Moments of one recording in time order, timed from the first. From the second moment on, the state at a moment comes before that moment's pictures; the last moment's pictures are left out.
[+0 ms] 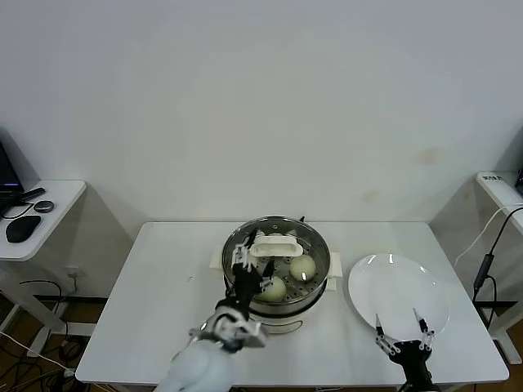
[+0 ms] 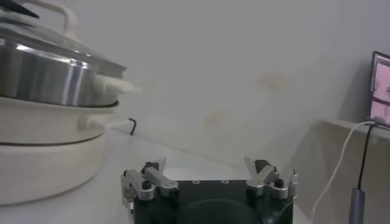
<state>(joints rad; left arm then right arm) 1.16 -1.22 0.03 -2.10 0.75 0.40 0.05 -1.68 1.48 0.78 1.86 -0.07 0.32 -0.11</state>
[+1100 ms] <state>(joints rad) 1.93 -1.37 -0.47 -2.11 -0.14 -0.23 -0.19 -1.79 1.35 0.69 1.96 0.14 0.20 -0.13</state>
